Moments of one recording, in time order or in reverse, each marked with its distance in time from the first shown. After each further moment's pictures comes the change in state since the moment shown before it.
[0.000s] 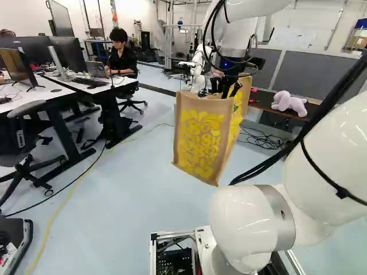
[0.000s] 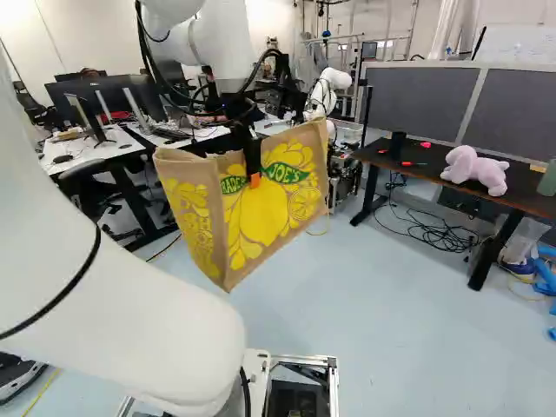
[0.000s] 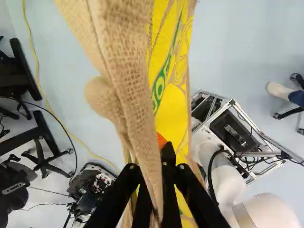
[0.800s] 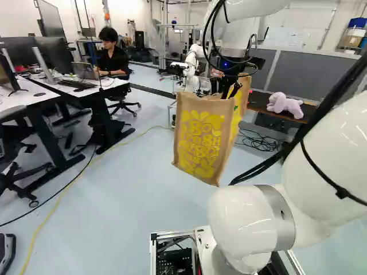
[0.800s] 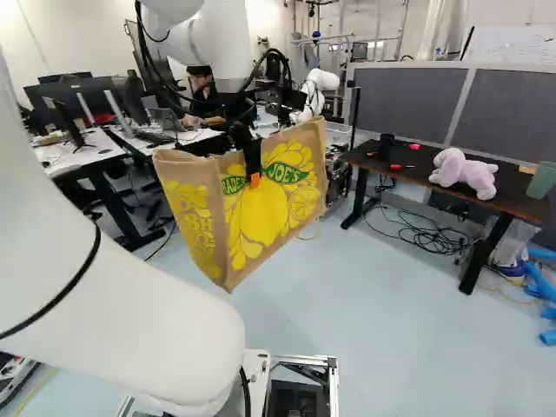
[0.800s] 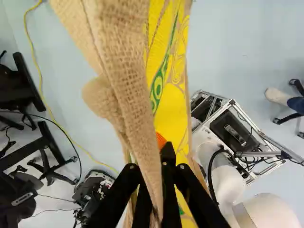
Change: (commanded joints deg) arm 0.0 0.0 0.0 0.0 0.0 0.0
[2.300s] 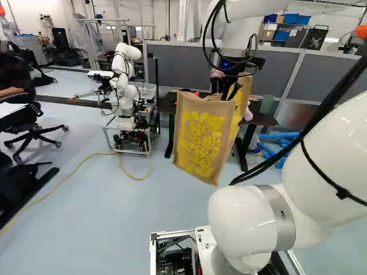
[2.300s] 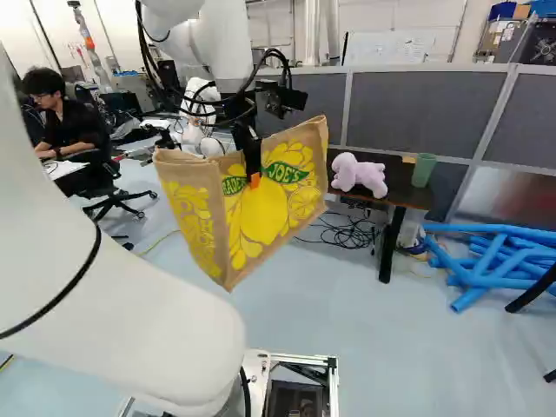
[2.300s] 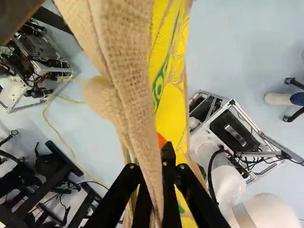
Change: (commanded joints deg) arm 0.0 0.0 0.0 0.0 0.0 0.0
